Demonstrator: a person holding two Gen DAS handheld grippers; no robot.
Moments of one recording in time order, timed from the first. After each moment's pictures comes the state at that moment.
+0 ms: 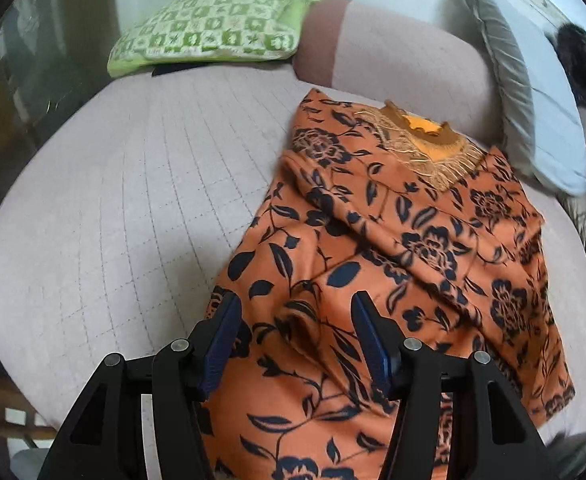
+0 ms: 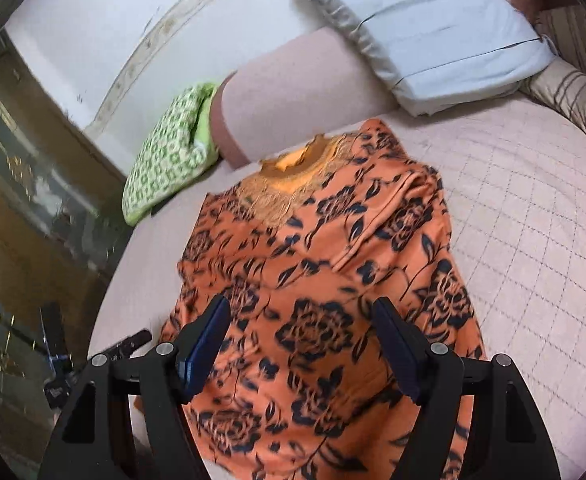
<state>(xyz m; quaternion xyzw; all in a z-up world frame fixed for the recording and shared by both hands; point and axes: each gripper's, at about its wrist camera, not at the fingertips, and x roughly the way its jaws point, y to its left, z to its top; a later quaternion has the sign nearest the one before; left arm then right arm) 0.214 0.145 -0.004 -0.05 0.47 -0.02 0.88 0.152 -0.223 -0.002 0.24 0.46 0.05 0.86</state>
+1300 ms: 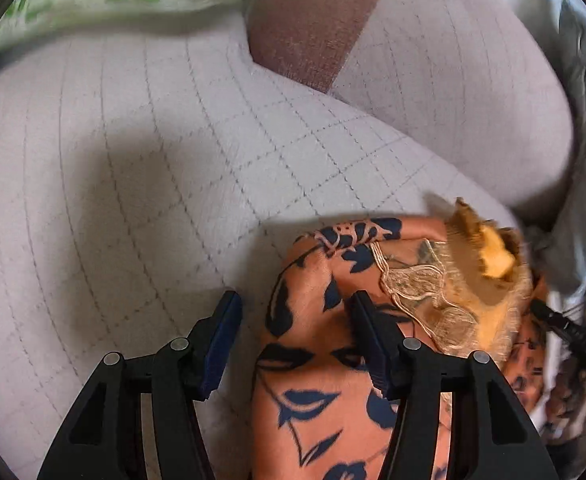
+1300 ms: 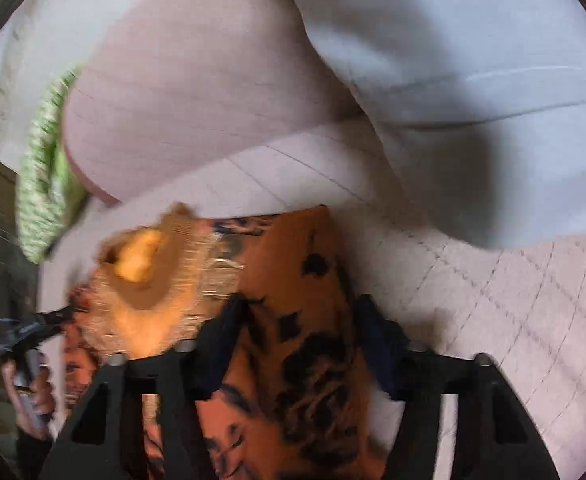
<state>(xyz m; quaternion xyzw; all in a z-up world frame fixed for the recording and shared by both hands) 0.655 0.164 -0.139 -0.13 0.59 -0.12 0.79 0.459 -0.322 -0.139 0.21 0.59 -0.03 0.78</state>
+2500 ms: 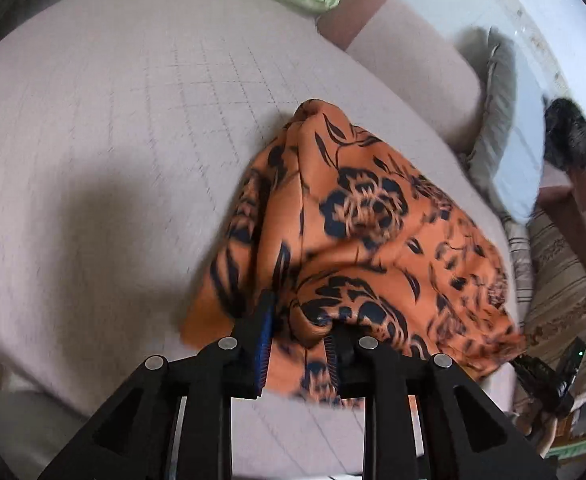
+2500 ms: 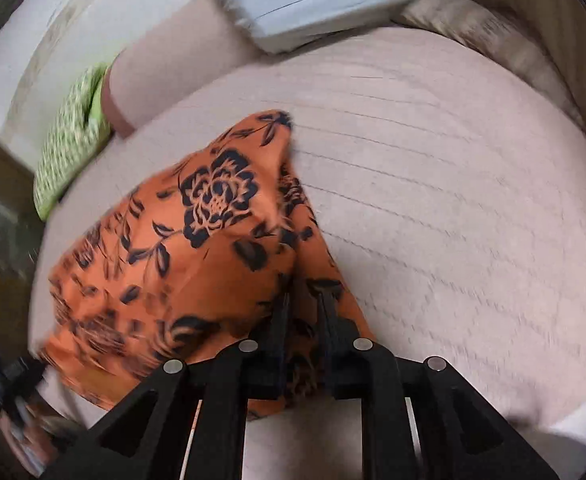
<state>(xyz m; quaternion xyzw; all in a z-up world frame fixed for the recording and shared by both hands) 0.258 0.262 -0.141 -0.26 0.52 -0.11 0.81 0.055 -0.276 -0.034 0.26 0.52 -0.11 0.80</state>
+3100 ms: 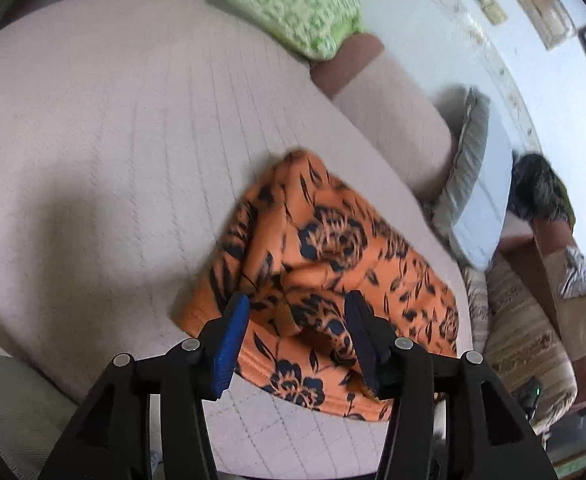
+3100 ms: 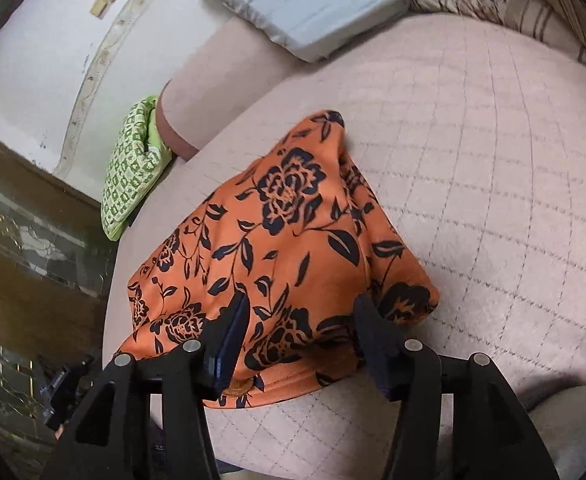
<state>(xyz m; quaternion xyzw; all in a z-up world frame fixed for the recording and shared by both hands) 0.219 0.284 -0.126 -0.33 0.46 -0.13 0.82 0.039 -0.261 -0.032 0.35 0.48 -0.03 0.80</state>
